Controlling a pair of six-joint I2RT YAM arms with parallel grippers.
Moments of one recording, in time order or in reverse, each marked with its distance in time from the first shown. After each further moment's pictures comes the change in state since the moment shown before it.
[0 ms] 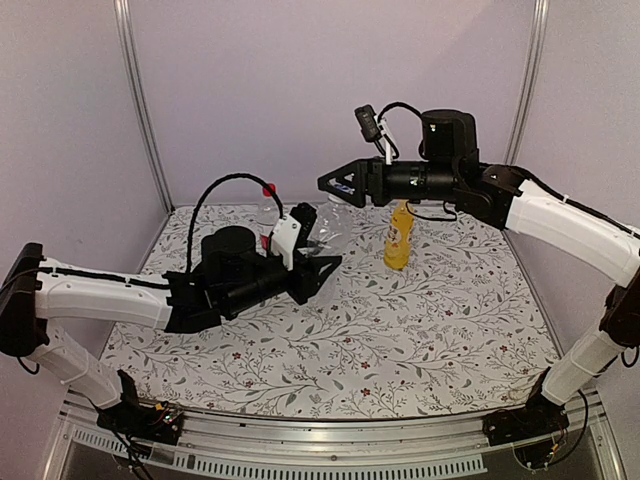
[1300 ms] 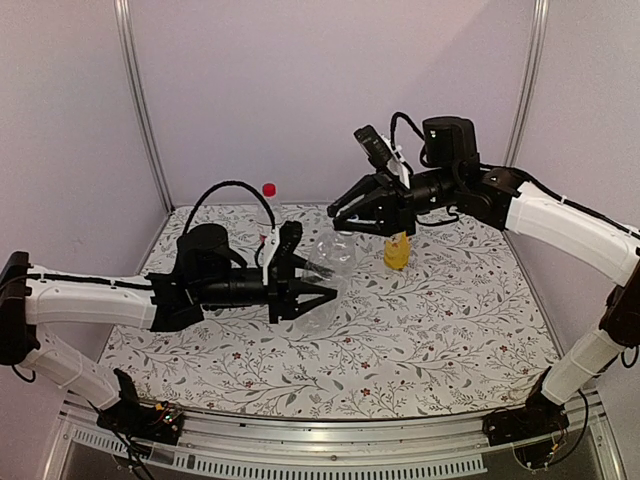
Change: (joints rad) left arm 0.098 -0.092 -0.092 0.032 0.565 0.021; right arm -0.050 -0.003 -0.037 -0.019 -0.559 -0.335
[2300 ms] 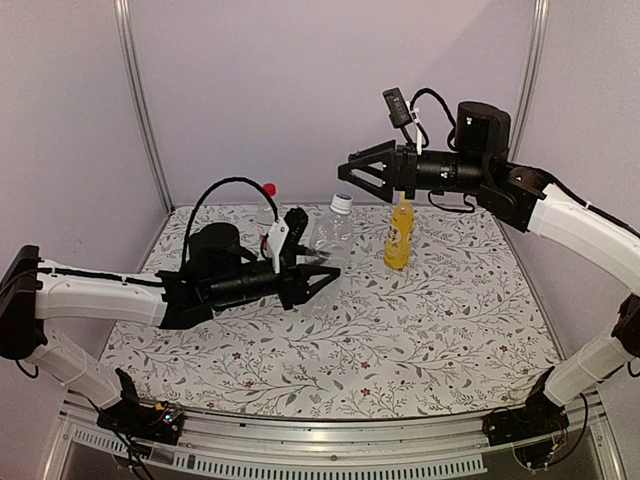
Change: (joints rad) left arm 0.012 0.066 0.021 0.040 -0.147 -0.060; right arm -0.023 -0.101 -0.045 0.152 0.286 0.293
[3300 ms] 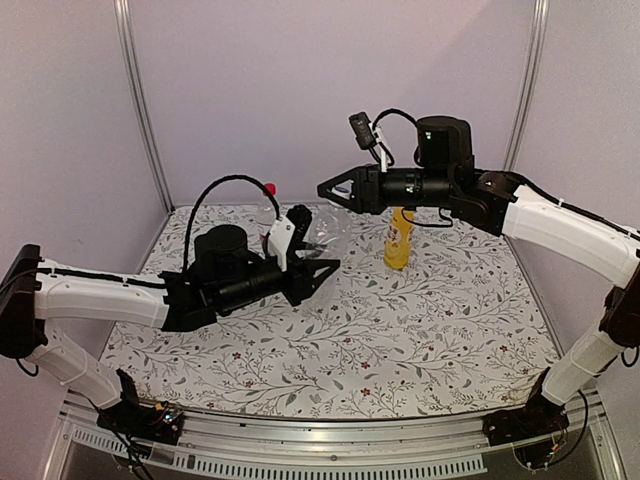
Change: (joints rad) left arm -0.064 0.010 0.035 -0.041 -0.278 0.039; right arm 0.098 0.107 0.048 -0.097 0.253 0.051
